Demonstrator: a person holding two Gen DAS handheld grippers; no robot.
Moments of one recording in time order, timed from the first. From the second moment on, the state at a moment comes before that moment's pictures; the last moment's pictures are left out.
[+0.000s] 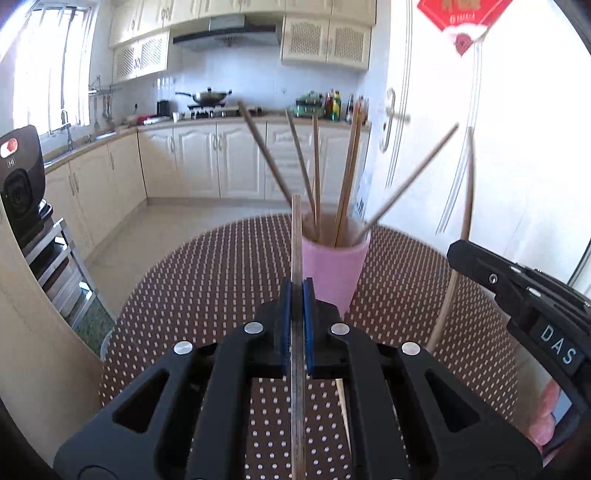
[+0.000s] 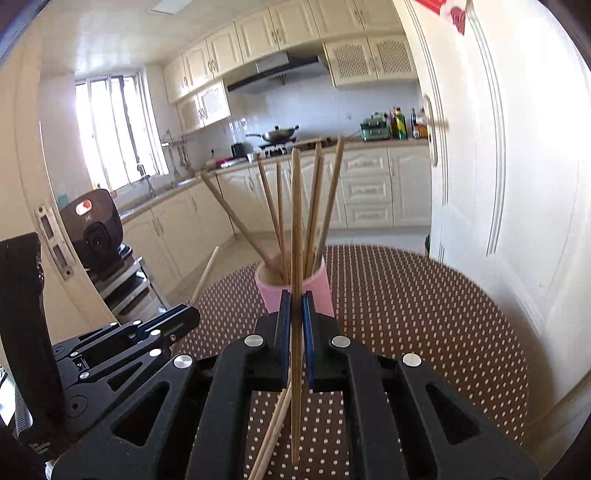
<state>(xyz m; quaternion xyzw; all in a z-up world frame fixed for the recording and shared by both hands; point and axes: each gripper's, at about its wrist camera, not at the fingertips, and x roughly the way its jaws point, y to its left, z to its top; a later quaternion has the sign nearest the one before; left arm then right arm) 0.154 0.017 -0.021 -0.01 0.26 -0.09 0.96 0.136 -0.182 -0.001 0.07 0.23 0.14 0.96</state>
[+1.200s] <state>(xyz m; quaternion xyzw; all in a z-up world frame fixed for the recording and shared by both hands) 0.175 0.012 0.070 -0.04 0.12 -0.14 0.98 0.141 -0.178 0.063 0.05 0.12 0.16 0.98</state>
